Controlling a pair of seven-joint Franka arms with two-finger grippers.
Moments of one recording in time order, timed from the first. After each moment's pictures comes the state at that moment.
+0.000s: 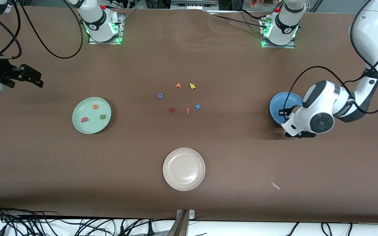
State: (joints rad) left arm 0.57 0.68 -0.77 -1.78 0.49 1.71 -0.42; right arm 0.07 0.03 -0.06 -1.62 0.00 1.64 -0.02
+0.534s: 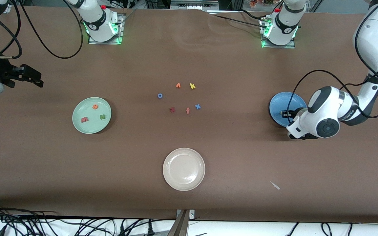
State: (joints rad) left arm 0.60 0.72 -0.78 -1.74 0.50 1.72 -0.42; right arm 0.07 0.03 -0.06 -1.62 0.00 1.64 -0.02
